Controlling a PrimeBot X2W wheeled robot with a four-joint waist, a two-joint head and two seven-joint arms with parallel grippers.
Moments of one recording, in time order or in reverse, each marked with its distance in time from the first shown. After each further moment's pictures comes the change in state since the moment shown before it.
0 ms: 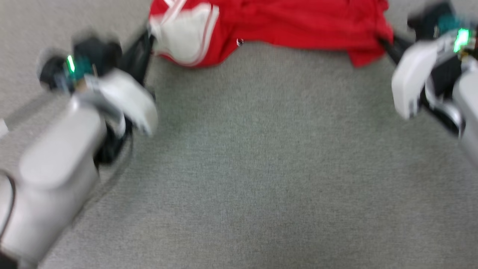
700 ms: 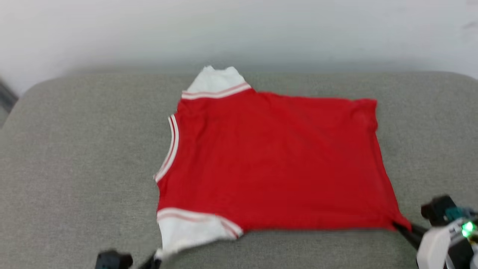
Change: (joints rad) left arm 0.816 0.256 -0.110 -0.532 -0.207 0.334 0.051; right arm 0.760 -0.216 -0.079 -0.246 0.092 0.000 -0.028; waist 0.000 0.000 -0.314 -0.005
